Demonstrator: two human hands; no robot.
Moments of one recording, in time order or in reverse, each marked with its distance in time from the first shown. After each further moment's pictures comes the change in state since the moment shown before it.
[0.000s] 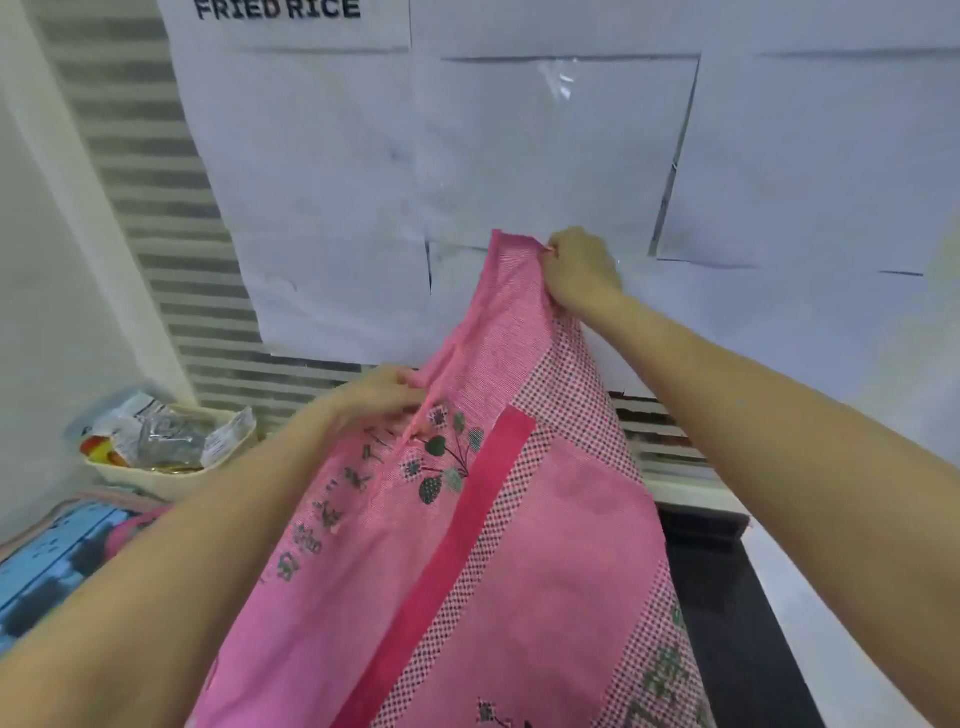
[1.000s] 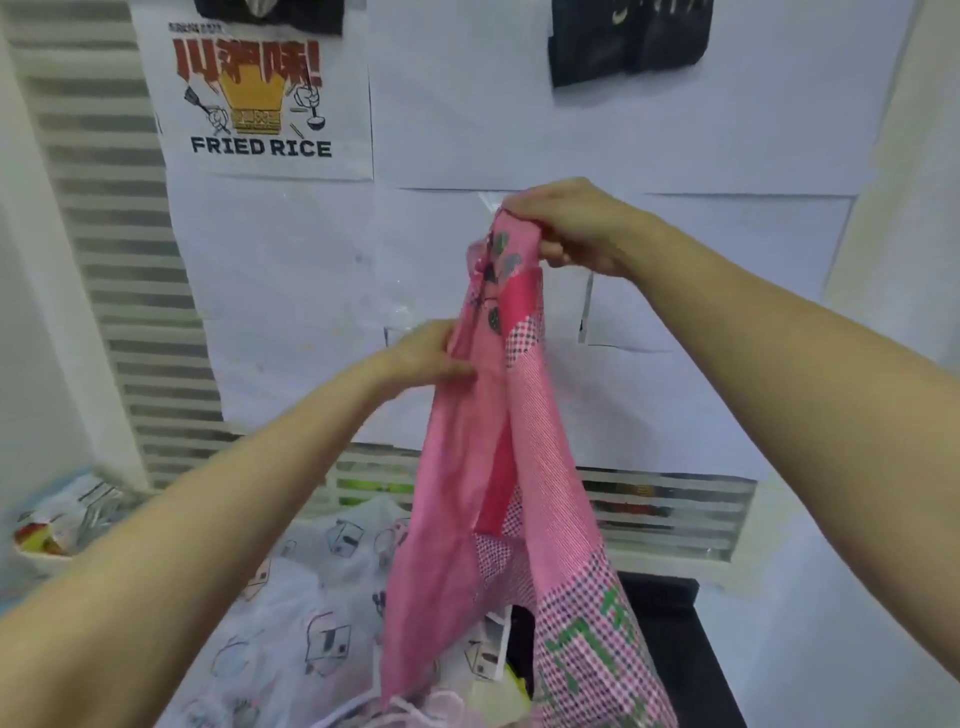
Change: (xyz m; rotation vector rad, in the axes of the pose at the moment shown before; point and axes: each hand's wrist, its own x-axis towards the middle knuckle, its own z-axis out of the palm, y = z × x) left_hand -0.010 0.149 0.025 0.237 0.151 0.444; right_hand 0.019 -0.032 -0.147 0.704 -0.251 -0.184
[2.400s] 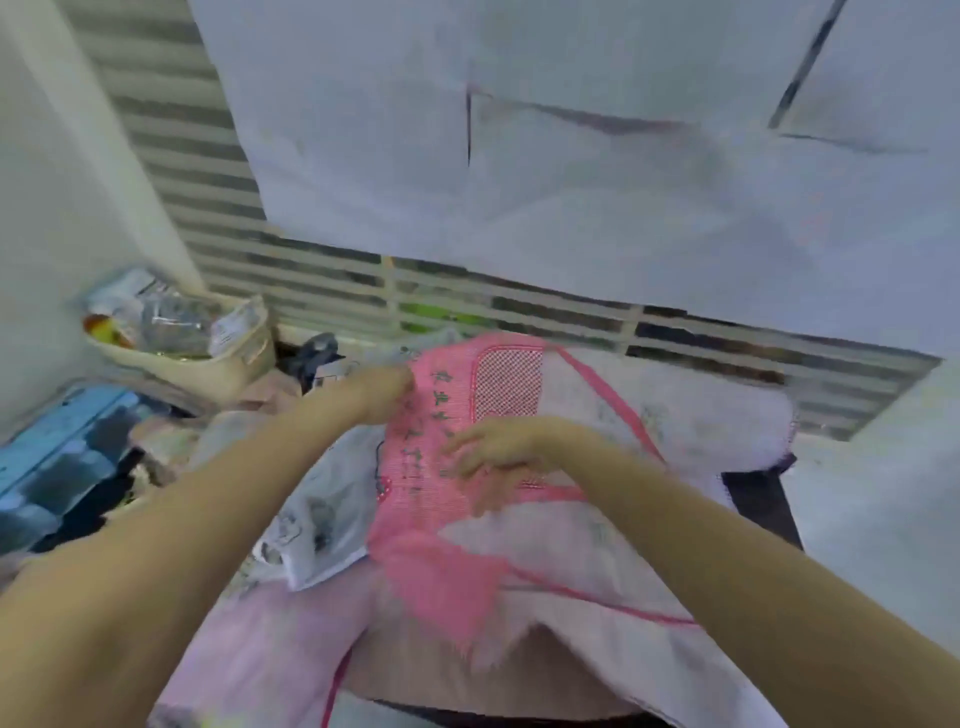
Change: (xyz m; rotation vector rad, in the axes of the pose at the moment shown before) left_hand -0.069 -0.288 0.045 0.754 -0.504 -0.380; right_hand -0.097 0.260 0.234 -0.170 -0.906 0.738
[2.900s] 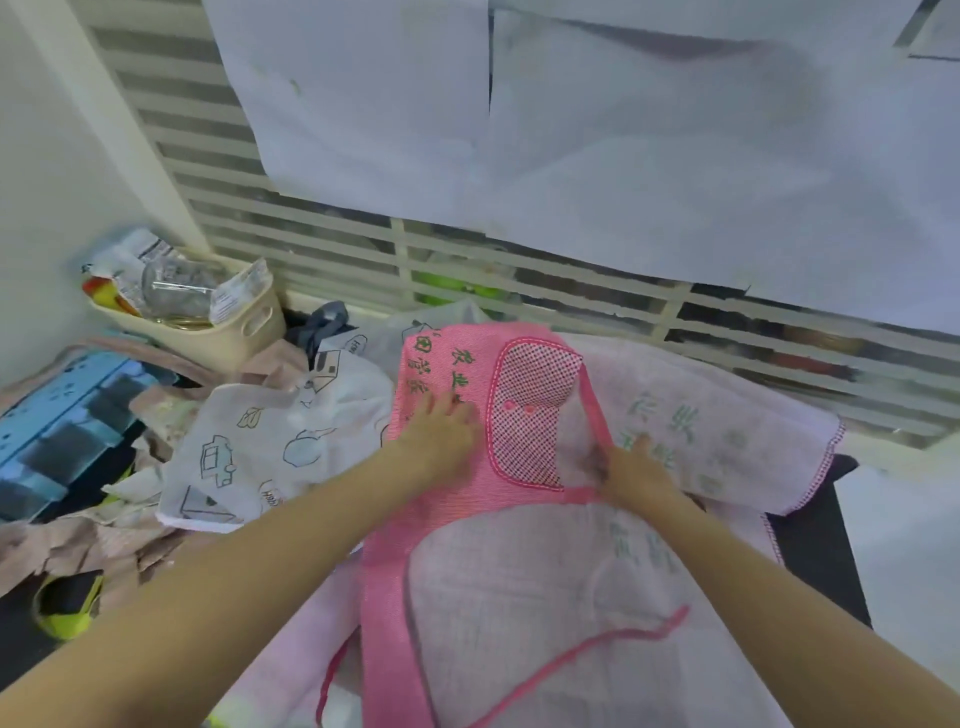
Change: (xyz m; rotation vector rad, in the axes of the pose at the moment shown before) left_hand 0.008 0.069 0.070 0.355 0.060 -0.020; right_hand 0.062 0.167 -0.031 -0.469 0.457 0.386
